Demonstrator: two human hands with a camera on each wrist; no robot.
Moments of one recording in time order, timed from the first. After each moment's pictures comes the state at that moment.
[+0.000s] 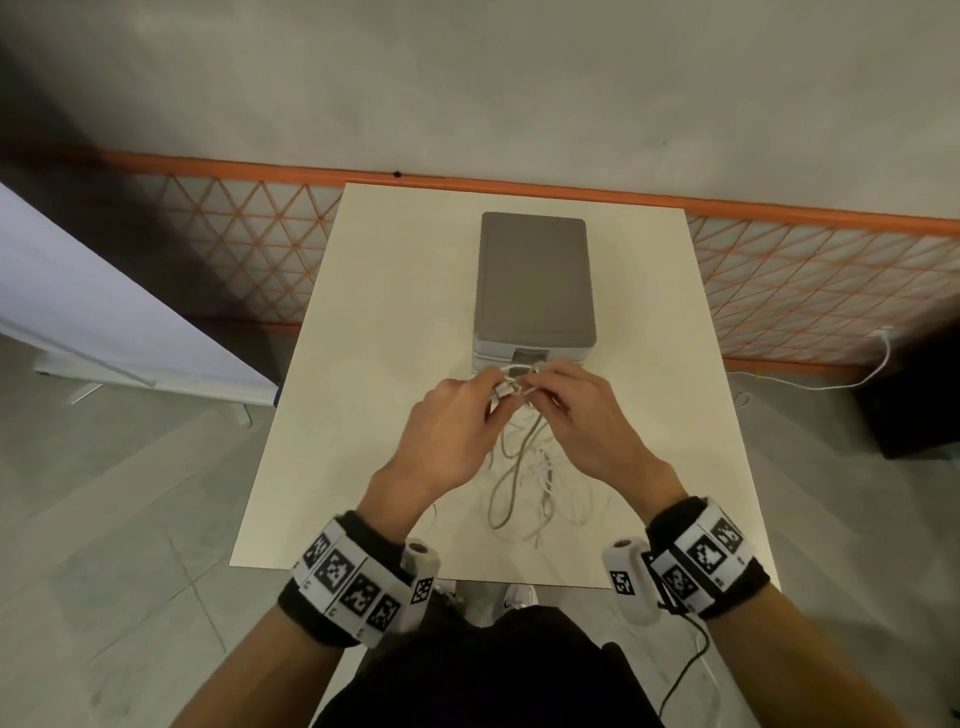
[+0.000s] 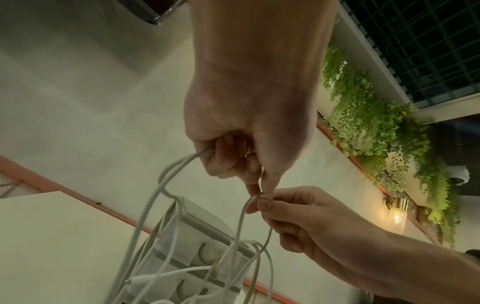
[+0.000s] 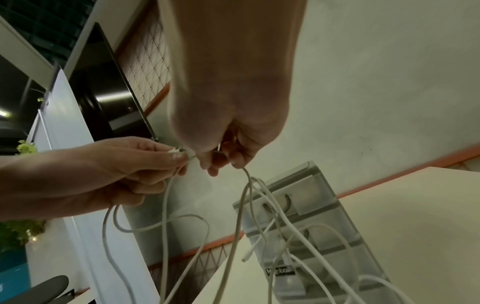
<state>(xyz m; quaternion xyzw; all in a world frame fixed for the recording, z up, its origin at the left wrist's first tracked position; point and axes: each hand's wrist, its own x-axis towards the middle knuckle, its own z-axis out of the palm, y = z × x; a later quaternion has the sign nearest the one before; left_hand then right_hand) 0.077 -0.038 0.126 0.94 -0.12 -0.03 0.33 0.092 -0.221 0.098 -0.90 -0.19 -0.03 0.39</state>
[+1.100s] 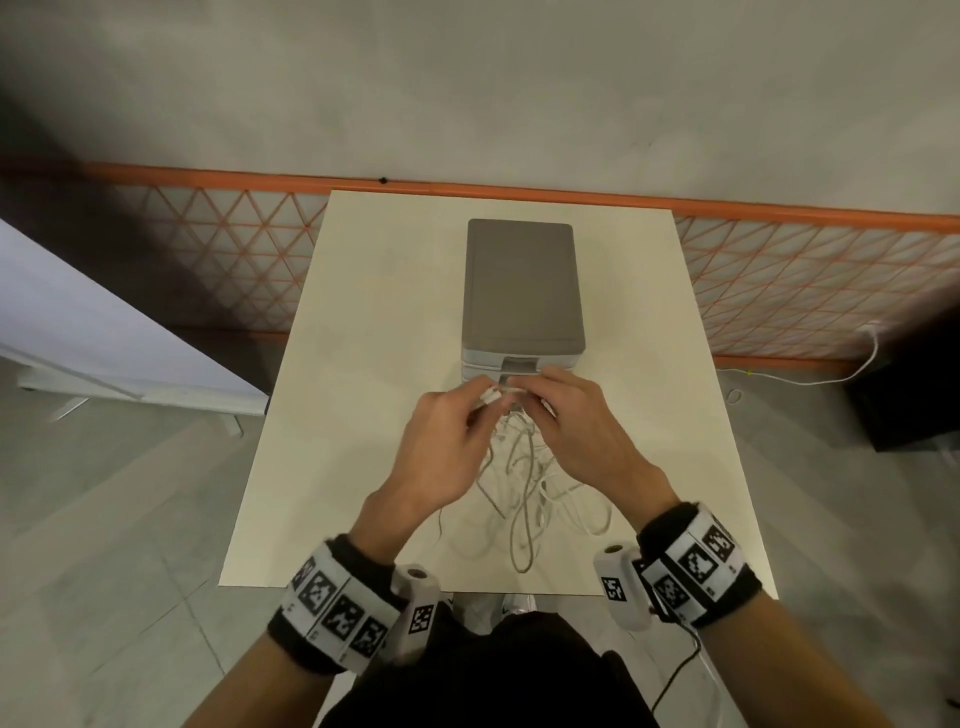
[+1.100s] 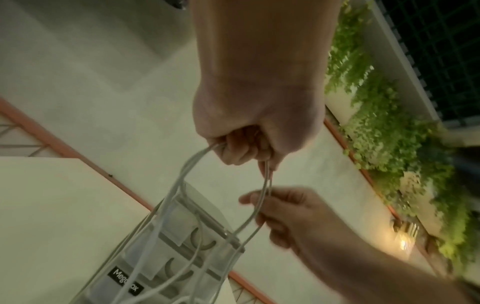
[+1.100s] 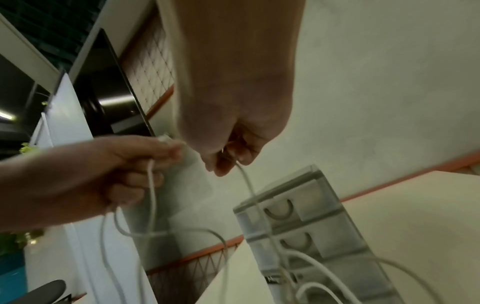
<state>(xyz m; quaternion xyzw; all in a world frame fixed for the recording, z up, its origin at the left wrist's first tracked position) 0.075 -0.042 0.129 0.87 -0.11 -0.01 0.47 0.097 -0.222 0.099 -0.91 -0.19 -0.04 0.36</state>
